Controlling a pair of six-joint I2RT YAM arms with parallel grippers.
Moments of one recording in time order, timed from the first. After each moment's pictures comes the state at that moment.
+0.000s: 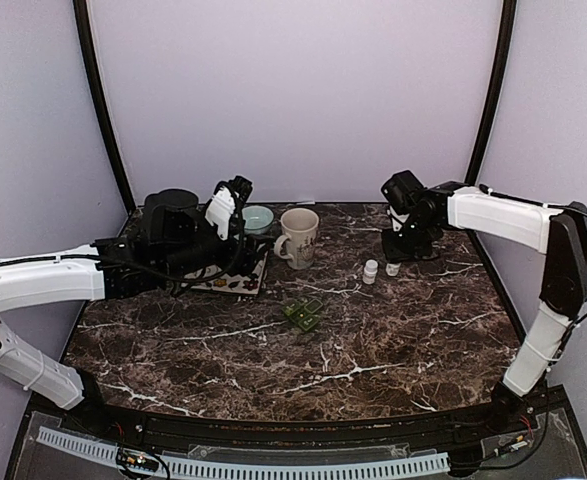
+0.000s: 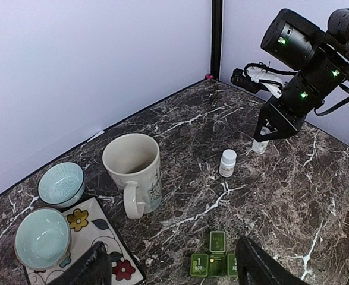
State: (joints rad) left arm -0.91 1.30 0.98 0.01 -0.20 -0.02; right arm 0.54 1.72 1.39 -0.82 0.19 0.39
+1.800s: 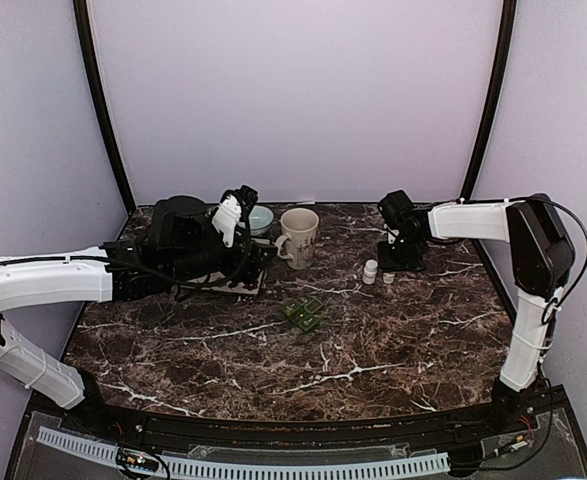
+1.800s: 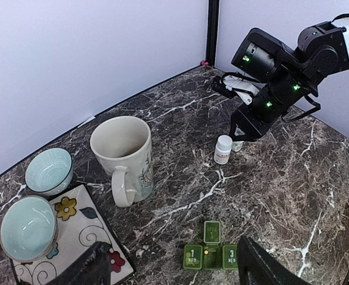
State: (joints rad) left arm -0.91 1.34 0.96 0.02 -0.17 -0.06; right arm 0.46 1.91 1.33 -0.58 0.20 0.39
